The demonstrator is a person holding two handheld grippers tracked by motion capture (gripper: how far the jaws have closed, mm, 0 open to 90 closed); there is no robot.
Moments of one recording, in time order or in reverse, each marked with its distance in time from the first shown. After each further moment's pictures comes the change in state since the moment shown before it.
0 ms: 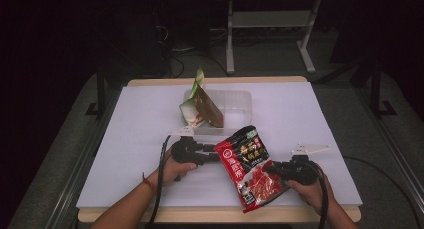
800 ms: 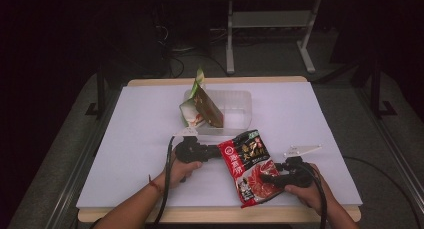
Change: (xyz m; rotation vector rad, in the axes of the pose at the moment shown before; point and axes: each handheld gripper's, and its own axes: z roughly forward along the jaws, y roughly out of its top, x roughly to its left) left arm 0.002 -0.003 0.011 -0.050 0.058 -0.068; right arm 0.008 0.000 0.010 0.115 0.011 -0.012
